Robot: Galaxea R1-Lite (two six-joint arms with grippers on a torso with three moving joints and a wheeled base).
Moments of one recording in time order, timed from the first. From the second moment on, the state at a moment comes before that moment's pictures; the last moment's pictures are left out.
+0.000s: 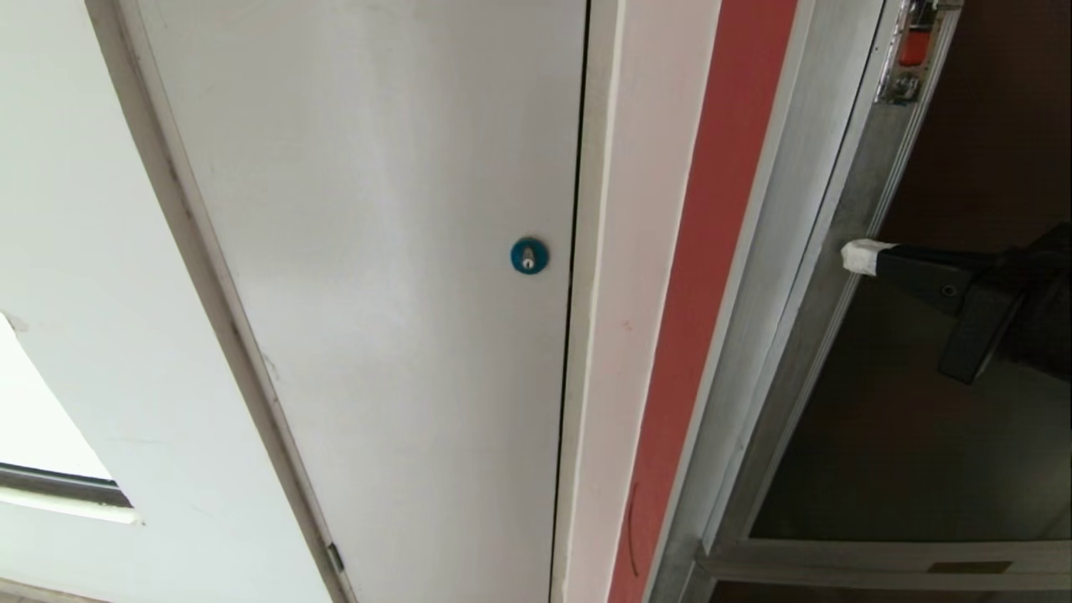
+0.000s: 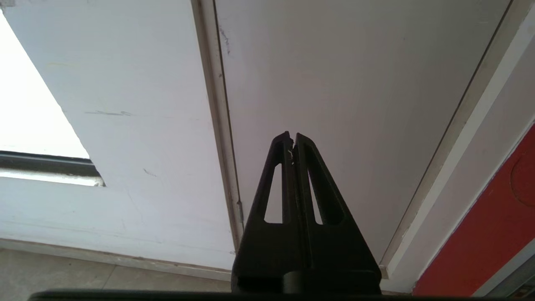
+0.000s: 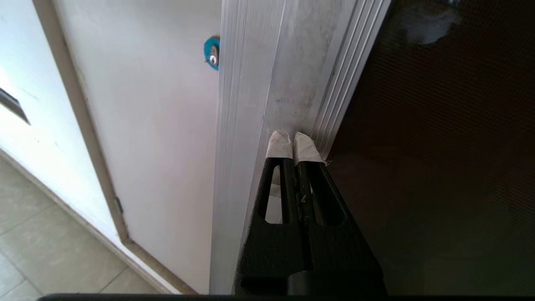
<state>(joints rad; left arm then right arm) 0.02 0.00 0.00 -0.02 0.01 0.00 0.37 1.18 -0.83 -0.35 0.02 -0.14</state>
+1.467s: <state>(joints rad) 0.02 0.00 0.00 -0.02 0.01 0.00 0.37 1.27 -0.85 -0.38 -0.03 -0.14</state>
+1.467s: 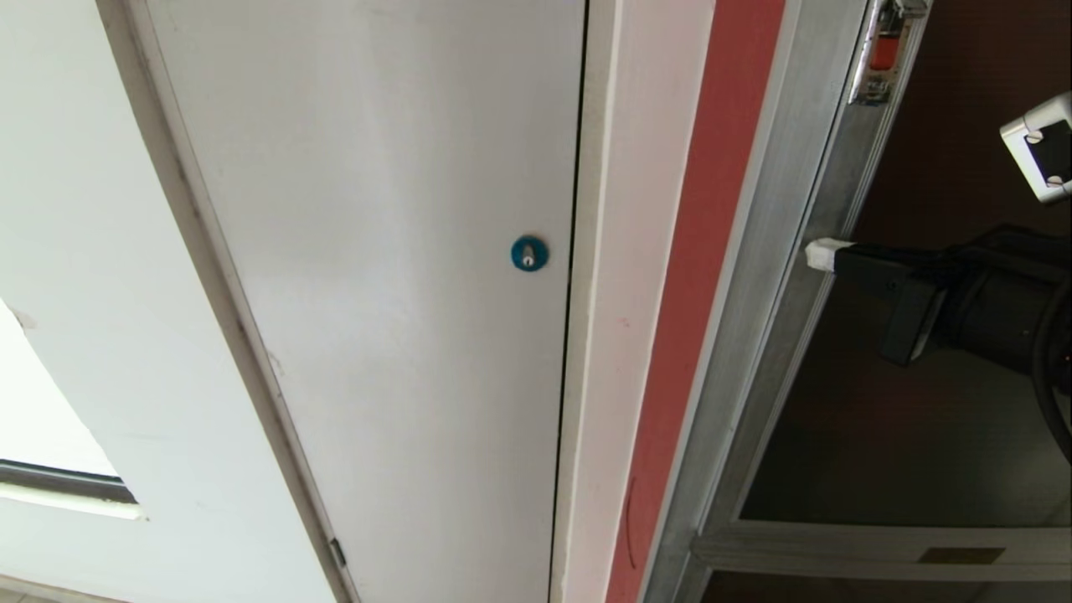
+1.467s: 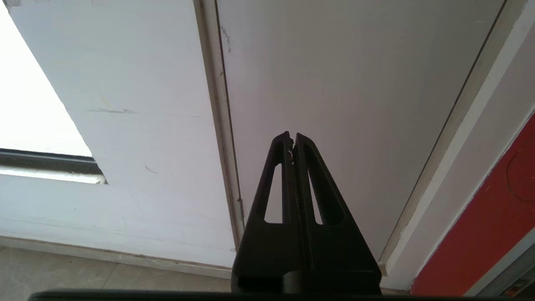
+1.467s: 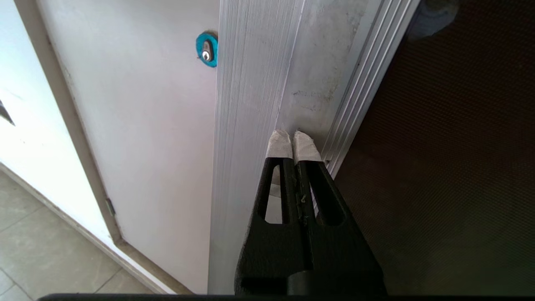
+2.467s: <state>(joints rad) 0.02 0.00 0.00 -0.02 0.01 0.00 0.37 1.27 -0.84 -0.38 -0.07 -0.14</state>
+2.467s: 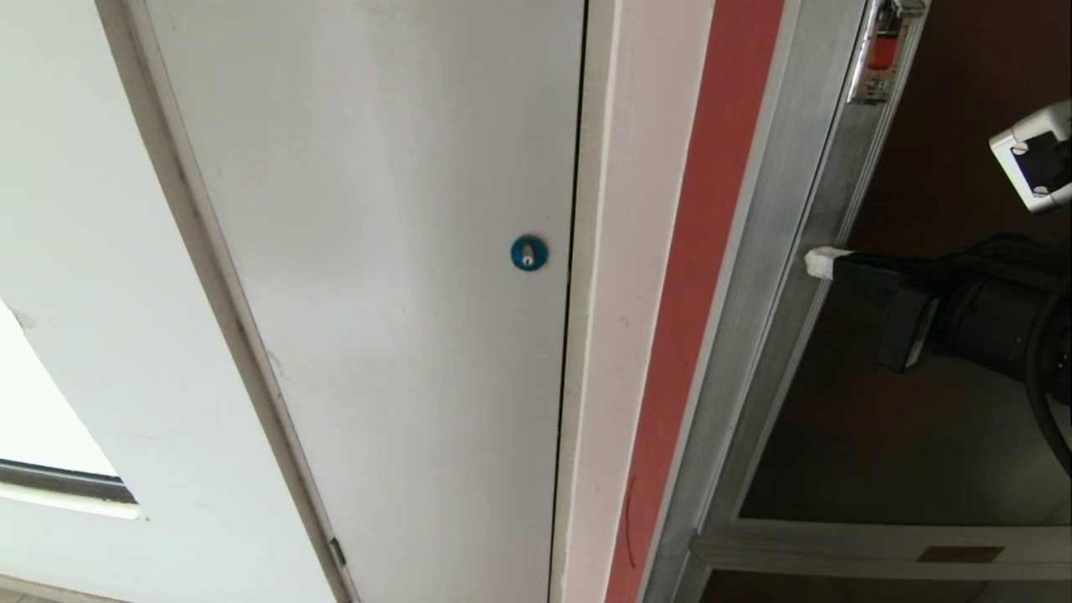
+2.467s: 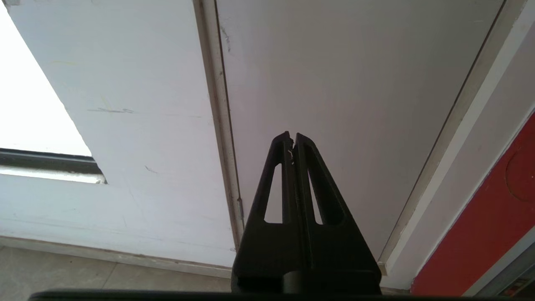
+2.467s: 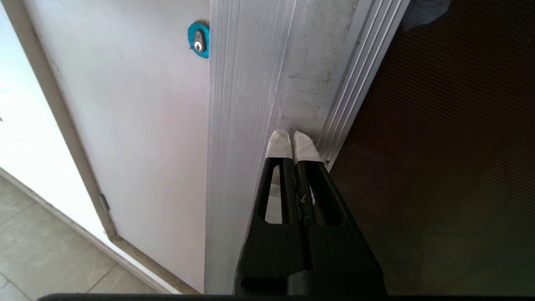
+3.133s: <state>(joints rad) 0.02 0.00 0.00 -0.02 0.01 0.00 0.38 1.24 -0.83 -0.38 -0.07 -0.13</state>
